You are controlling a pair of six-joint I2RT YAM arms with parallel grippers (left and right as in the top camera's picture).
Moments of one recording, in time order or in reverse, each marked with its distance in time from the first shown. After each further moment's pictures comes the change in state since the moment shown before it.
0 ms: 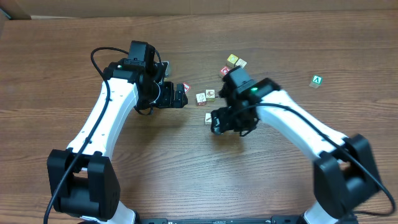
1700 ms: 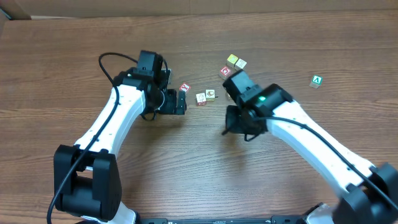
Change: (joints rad) left arm -0.041 0.002 -0.129 0.132 -0.130 -0.039; right arm 0.038 -0.211 0.003 -0.176 0.265 0.359
